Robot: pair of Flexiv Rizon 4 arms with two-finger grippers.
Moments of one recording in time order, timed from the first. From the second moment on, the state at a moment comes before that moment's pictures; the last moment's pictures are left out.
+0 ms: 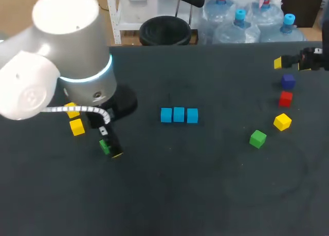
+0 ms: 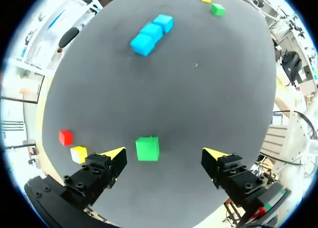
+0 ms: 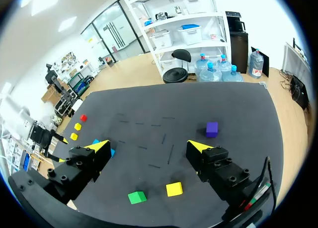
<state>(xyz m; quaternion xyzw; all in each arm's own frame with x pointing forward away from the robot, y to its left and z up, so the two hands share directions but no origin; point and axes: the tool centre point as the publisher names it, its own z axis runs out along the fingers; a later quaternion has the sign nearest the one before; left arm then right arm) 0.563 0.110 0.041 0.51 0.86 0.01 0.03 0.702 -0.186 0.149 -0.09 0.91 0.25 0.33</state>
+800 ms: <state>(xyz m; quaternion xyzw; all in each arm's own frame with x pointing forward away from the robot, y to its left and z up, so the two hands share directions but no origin) 0.577 0.119 0.004 0.52 0.86 0.00 0.01 0.702 -0.186 0.149 -0.09 0.91 0.25 0.33</state>
